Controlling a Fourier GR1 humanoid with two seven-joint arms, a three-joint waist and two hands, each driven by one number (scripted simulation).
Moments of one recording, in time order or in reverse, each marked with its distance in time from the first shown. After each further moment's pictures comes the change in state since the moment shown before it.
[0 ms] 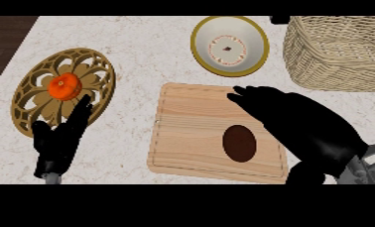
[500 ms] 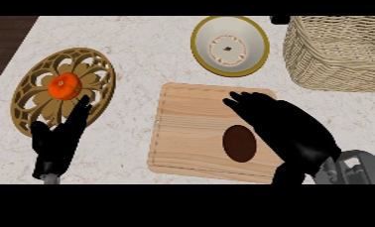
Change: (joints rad) left arm 0.008 -0.003 0.011 -0.009 -0.007 -0.010 0.008; right arm 0.086 0.053 0.059 0.053 0.172 -0.057 -0.087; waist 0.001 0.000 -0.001
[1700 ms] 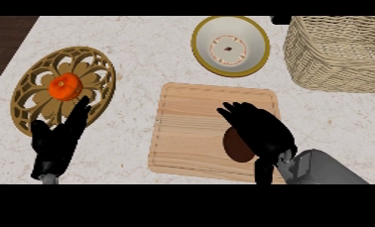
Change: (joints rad) left arm 0.005 -0.011 0.022 -0.003 -0.021 -0.025 0.029; right arm 0.081 0.121 0.115 0.258 0.265 -0.070 -0.155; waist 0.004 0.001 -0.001
